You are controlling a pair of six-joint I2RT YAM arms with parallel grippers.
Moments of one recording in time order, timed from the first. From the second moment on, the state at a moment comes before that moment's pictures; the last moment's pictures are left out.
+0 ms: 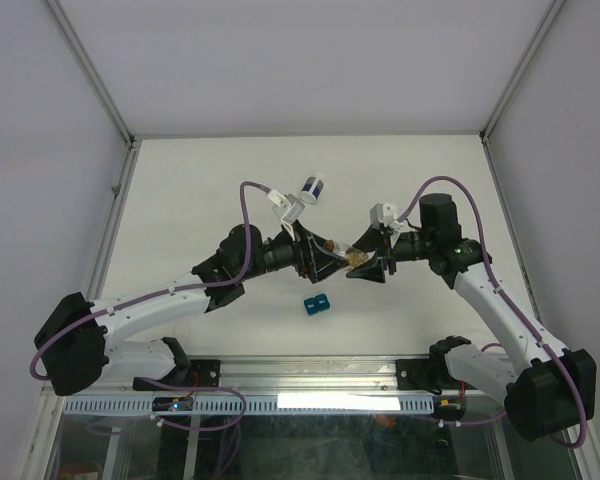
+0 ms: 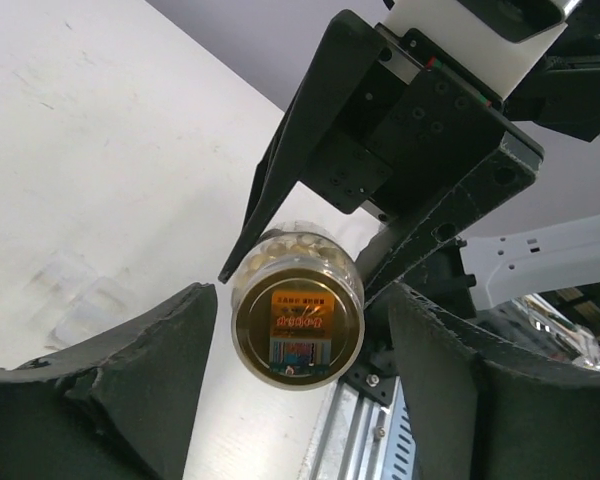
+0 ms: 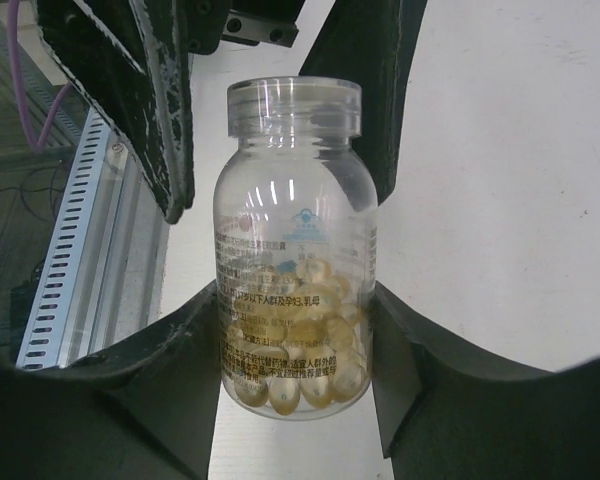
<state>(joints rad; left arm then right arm) -0.93 1.21 0.71 0.50 0.27 -0.54 0.32 1.03 0.78 -0.38 -1.18 -0.55</state>
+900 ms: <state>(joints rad) -0.92 1.34 0.74 0.51 0.25 -0.75 0.34 1.03 0.78 -0.34 -1.10 -0.52</state>
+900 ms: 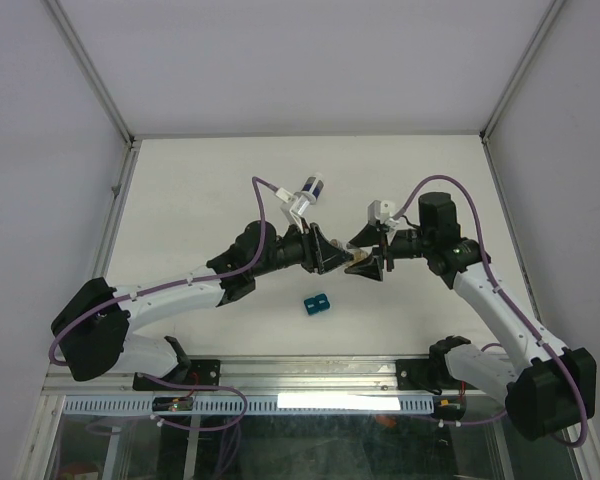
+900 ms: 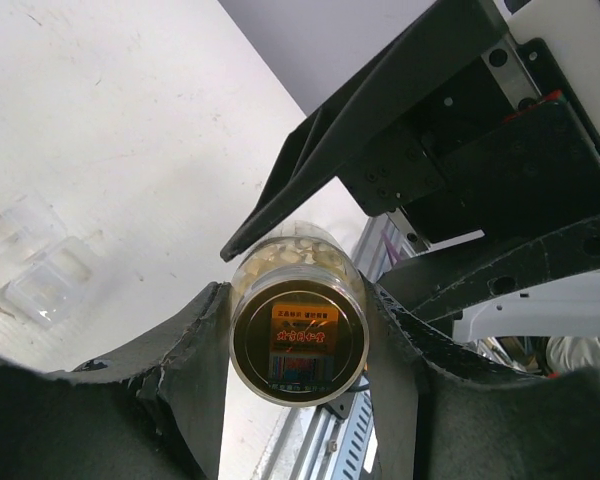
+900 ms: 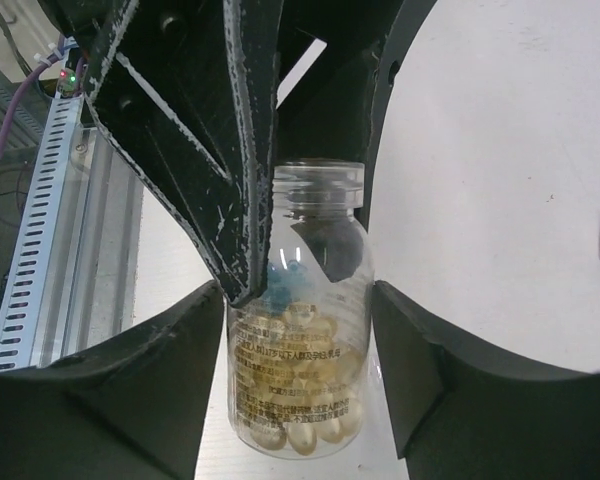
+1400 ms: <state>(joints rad) -0.92 1.34 0.74 0.54 0.24 -0.79 0.37 1.04 0.77 -0.29 -1.05 -0.49</state>
